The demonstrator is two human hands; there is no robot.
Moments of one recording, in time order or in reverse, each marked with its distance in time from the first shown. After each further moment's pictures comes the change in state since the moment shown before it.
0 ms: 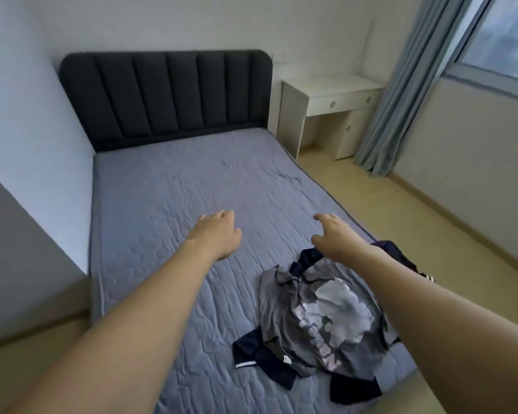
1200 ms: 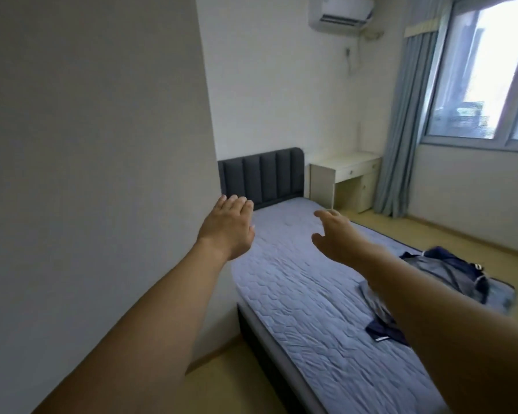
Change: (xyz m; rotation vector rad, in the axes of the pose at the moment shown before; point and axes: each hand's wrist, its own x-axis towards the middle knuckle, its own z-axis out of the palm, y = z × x) left_hand -0.561 -0.530 -0.247 0.342 0.584 0.352; right_hand -0.459 -0.679 0.149 0.054 0.474 -0.120
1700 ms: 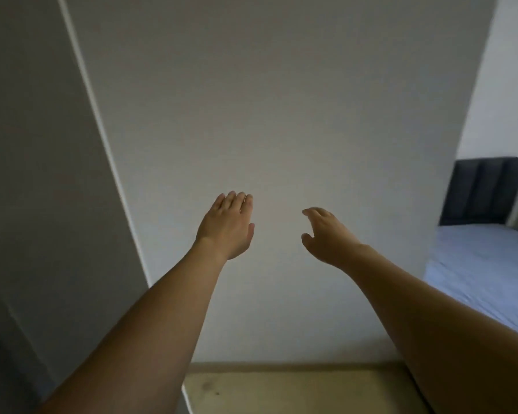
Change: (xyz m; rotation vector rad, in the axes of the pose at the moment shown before) left_hand -0.358 -0.435 -0.091 0.353 -0.140 -0.514; right_hand -0.023 -0.543 0.213 0.134 -0.149 -0.586
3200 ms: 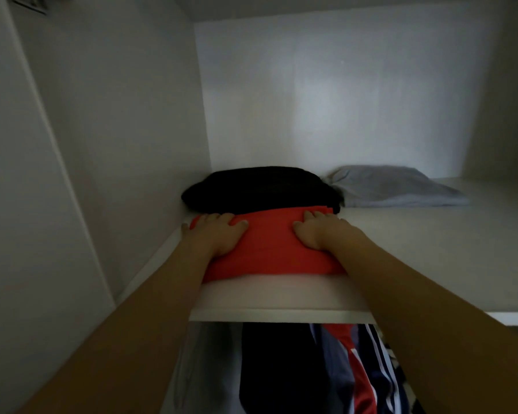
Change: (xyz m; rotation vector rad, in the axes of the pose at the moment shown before) left_hand -0.709 -0.609 -0.127 0.212 -0.385 -1.890; right_hand -0.102 -0.987 0.315 0.118 -0.676 -1.272
